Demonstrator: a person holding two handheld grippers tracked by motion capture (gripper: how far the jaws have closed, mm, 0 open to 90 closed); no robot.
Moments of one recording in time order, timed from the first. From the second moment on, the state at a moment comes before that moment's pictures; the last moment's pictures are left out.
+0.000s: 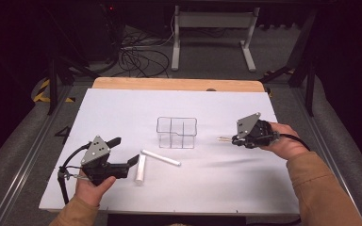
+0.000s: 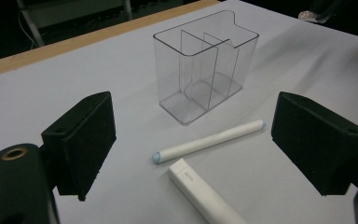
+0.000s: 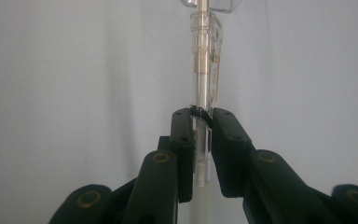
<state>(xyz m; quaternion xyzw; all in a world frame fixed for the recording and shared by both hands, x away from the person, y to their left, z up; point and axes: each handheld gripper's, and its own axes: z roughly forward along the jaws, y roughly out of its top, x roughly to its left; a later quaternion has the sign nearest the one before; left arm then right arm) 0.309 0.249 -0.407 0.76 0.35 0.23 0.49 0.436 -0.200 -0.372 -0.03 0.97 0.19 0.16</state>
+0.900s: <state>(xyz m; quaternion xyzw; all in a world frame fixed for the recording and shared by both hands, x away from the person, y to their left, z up) 0.304 0.256 -0.412 0.76 0.36 0.24 0.49 0.434 -0.182 -0.335 -0.02 0.92 0.37 0.15</state>
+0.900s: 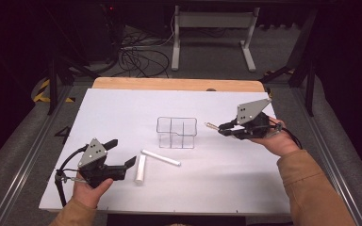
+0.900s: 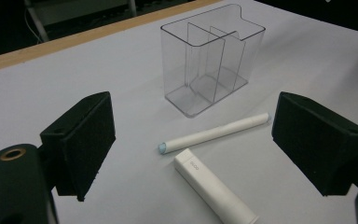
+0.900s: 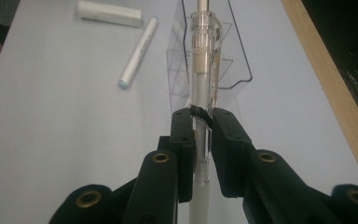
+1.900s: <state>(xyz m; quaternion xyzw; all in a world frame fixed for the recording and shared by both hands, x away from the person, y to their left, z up) 0.299 0.262 -0.417 0.75 0.37 0.24 0.49 0.439 -0.146 -0.322 0.05 0.87 0.47 0.12</state>
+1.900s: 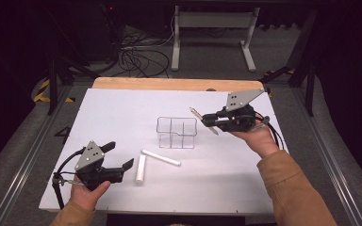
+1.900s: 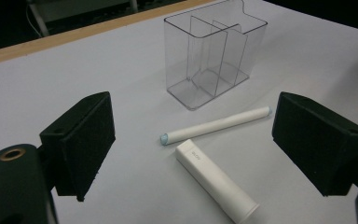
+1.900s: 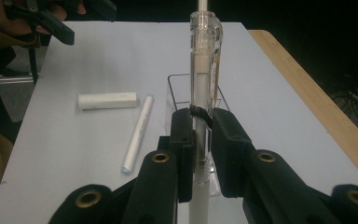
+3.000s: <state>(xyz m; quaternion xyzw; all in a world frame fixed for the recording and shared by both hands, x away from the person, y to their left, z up) 0.300 0.265 -0.419 0.75 0.37 0.24 0.49 0.450 -0.082 -0.330 0.09 0.83 0.53 0.12</state>
